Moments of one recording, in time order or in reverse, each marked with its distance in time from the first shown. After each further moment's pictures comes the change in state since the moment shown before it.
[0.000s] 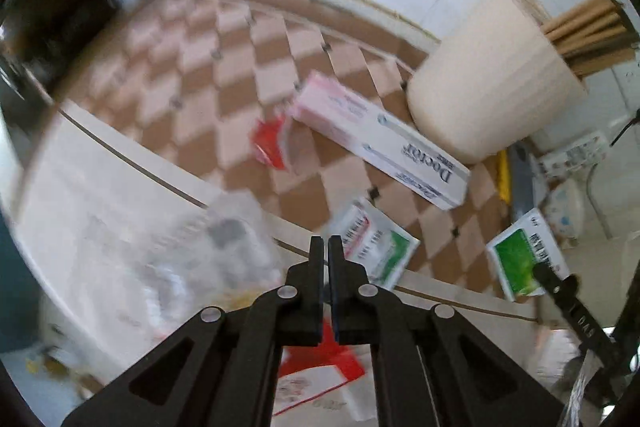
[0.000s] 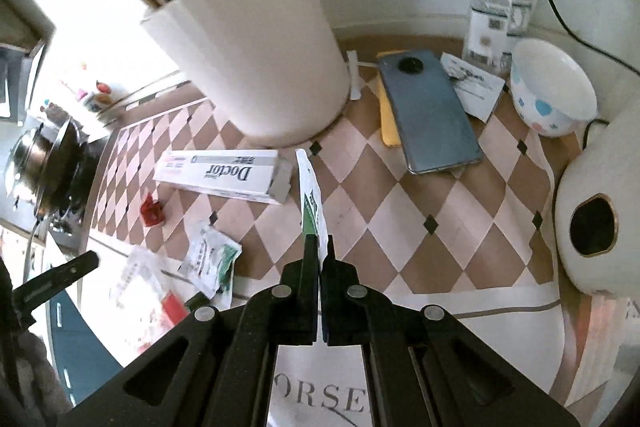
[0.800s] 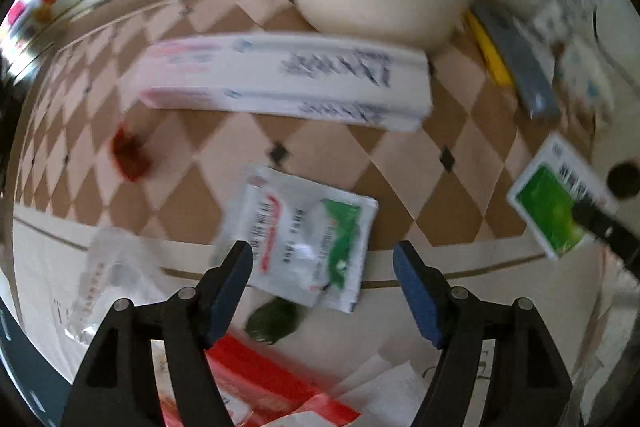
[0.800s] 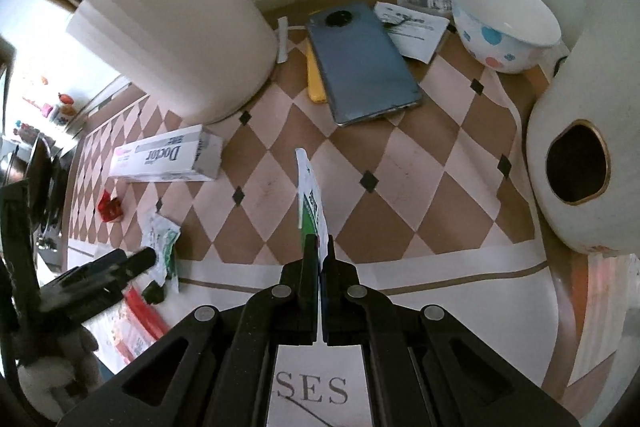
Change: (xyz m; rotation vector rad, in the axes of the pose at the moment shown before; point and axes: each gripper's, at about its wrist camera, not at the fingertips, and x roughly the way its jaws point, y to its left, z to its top) left arm 0.093 -0.115 -0.027 0.431 0.131 0.123; right arm 0.026 -0.058 -0.021 0.129 0.067 -0.061
